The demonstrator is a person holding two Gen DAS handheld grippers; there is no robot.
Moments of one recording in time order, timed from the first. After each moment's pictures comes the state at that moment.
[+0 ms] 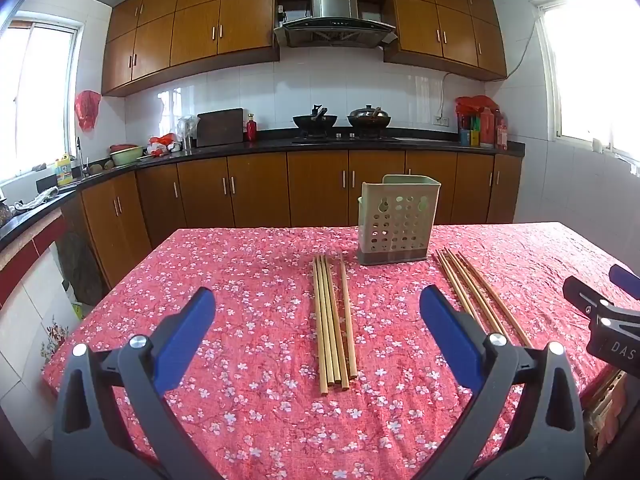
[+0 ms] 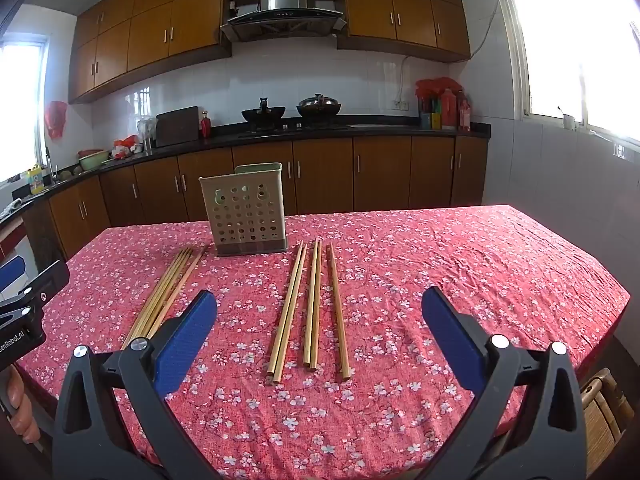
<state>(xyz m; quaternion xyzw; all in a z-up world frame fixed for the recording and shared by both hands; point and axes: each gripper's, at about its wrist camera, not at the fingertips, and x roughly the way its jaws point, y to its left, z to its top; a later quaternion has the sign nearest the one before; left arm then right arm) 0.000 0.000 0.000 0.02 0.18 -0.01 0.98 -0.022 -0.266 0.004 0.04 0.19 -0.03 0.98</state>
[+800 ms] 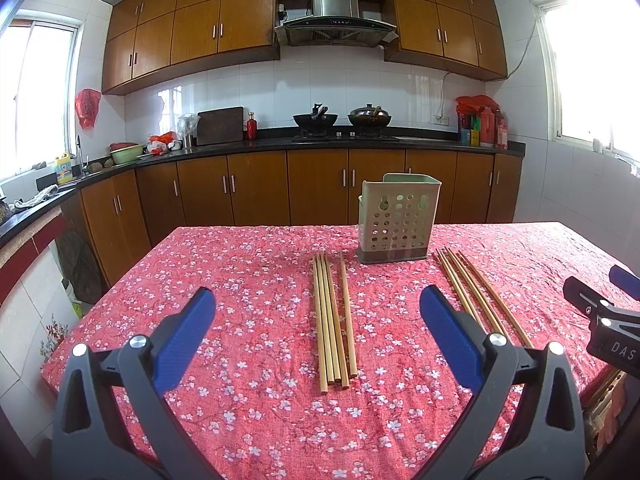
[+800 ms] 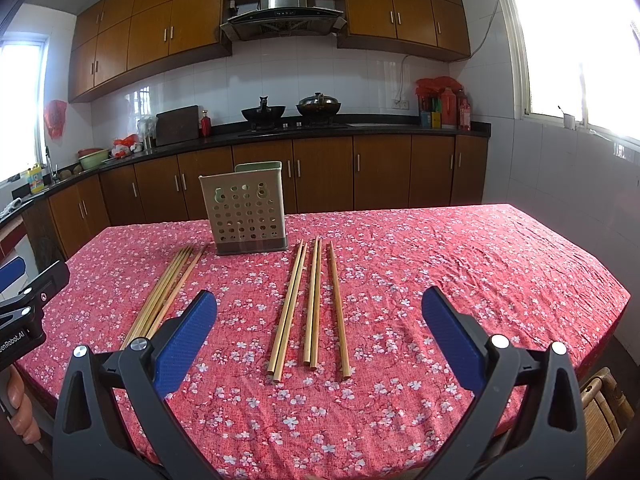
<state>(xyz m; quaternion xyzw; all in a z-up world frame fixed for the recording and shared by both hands) 0.000 0.000 0.000 0.02 0.18 0.00 0.98 -0.023 -0.264 0.003 0.04 0.20 -0.03 0.98</state>
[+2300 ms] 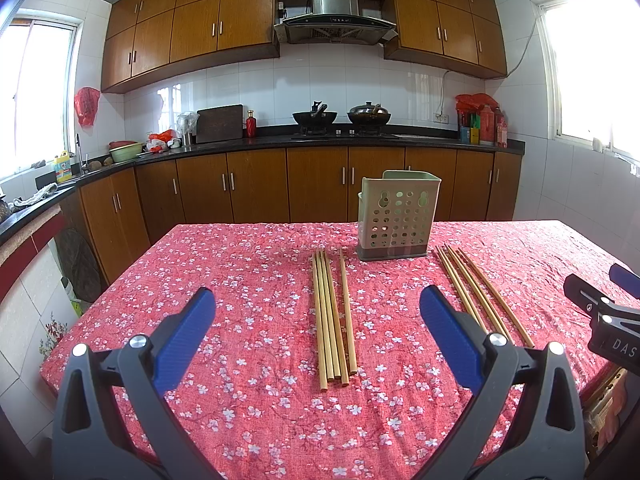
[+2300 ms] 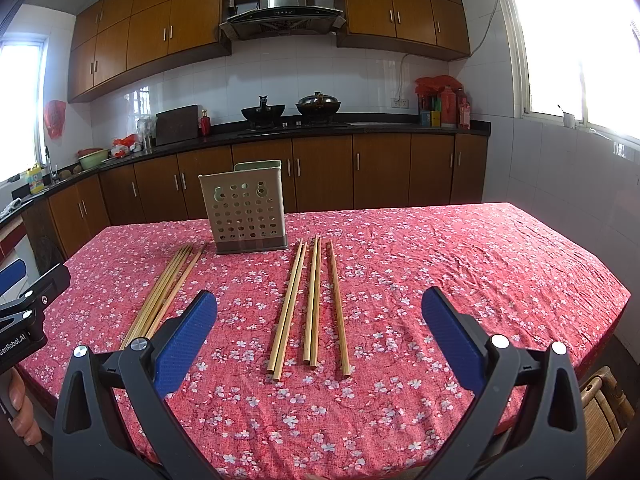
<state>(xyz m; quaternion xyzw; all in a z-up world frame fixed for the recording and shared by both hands) 0.001 0.000 0.000 0.02 0.18 0.00 0.98 -0.026 -0.265 0.004 0.04 0.20 -0.03 0.98</state>
